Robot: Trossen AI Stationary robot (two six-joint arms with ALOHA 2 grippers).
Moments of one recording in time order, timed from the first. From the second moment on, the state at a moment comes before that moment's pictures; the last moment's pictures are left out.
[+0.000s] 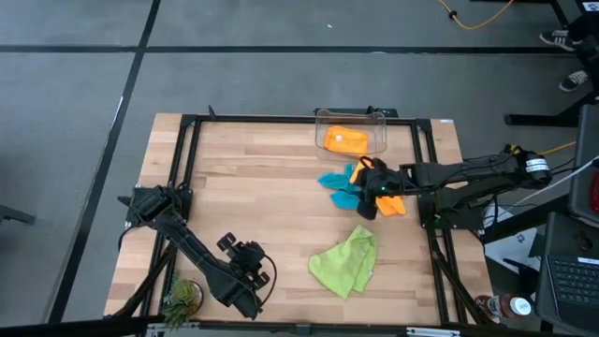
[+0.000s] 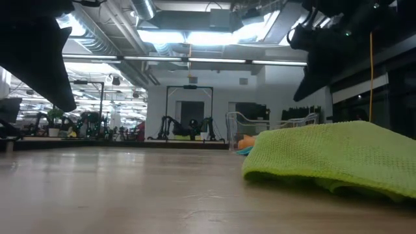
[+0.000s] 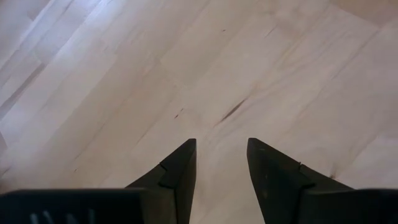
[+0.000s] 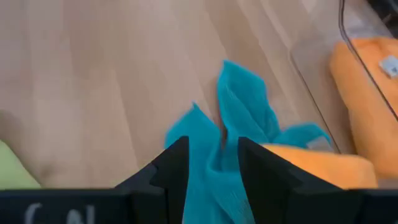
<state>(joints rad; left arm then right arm) -0.75 2.01 1.46 -1.26 -0.62 -1.56 0.01 1.13 0.69 -0.44 0.23 0.25</state>
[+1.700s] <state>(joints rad) -0.75 2.01 1.46 -1.24 -0.67 -1.56 0.07 1.72 0.70 0.03 0.15 0.33</state>
